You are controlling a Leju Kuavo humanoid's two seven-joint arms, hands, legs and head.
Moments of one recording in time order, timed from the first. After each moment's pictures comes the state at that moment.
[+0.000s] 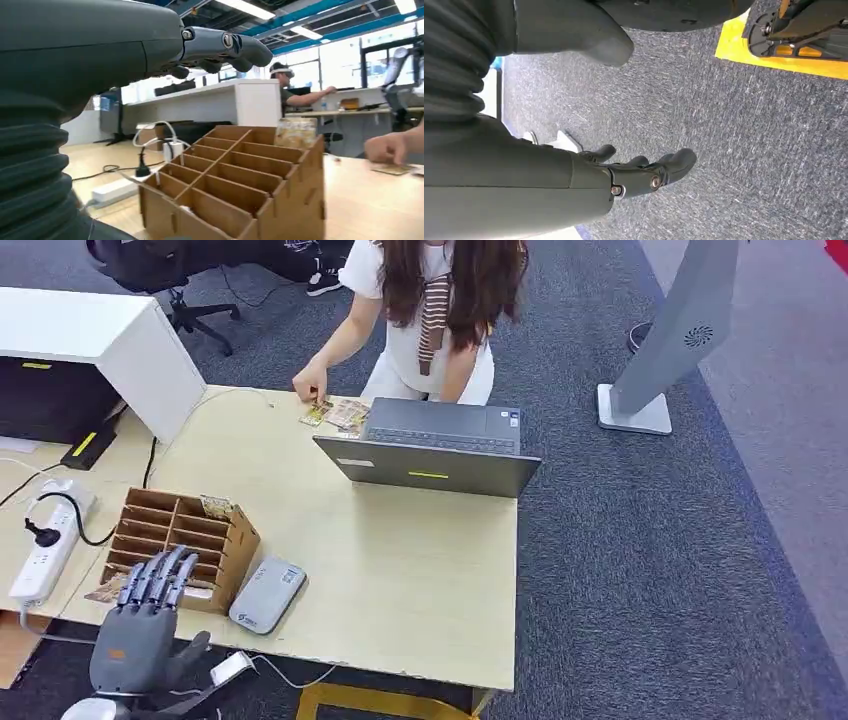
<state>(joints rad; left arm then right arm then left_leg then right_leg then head) 0.34 0.37 -0.10 -1.81 -1.22 0.40 0.13 -0.03 0.19 -0.45 -0.19 0.78 -0.19 0.15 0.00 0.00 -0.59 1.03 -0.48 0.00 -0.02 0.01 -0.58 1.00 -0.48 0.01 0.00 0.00</state>
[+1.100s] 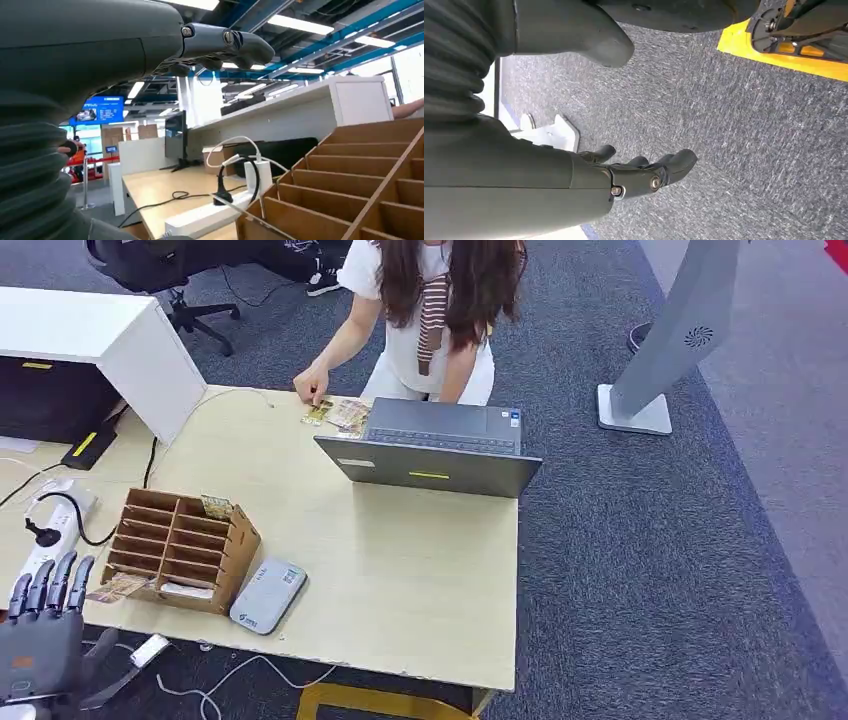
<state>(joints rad) 0.25 0.24 0.36 -1.54 -1.27 0.53 -0.15 -0.03 0.19 -0.46 -0.19 0.86 -0.17 0.15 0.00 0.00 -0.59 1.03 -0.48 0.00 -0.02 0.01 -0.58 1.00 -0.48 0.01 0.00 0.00</state>
